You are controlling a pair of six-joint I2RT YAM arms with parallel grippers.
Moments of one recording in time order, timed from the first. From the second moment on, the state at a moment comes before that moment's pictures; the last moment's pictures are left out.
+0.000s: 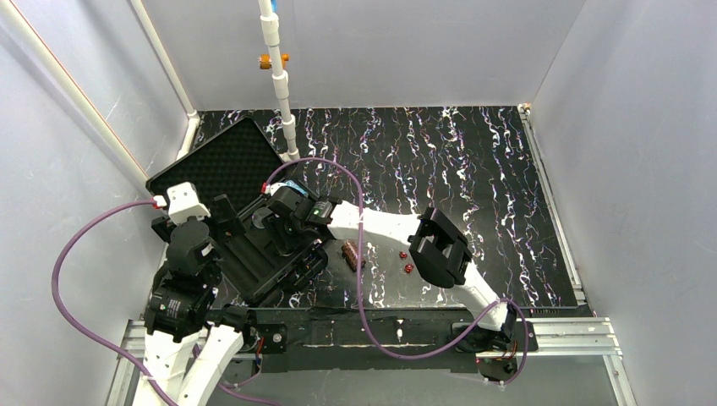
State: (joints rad) left arm -0.25 0.43 0.86 -0.72 -0.58 -0.22; right arm 1.19 2.23 1.91 -0.54 0.01 0.45
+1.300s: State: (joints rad) left arm -0.25 0.44 0.86 -0.72 -0.58 -0.22; right arm 1.22 2.19 1.92 -0.55 0.08 0.42
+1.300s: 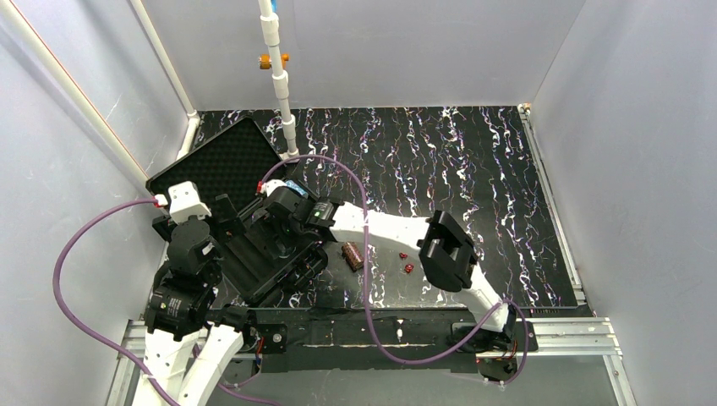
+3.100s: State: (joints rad) left arm -0.29 0.75 0.85 -0.66 0.05 -0.18; right arm 0.94 1.45 1.12 -0.56 0.05 0.32
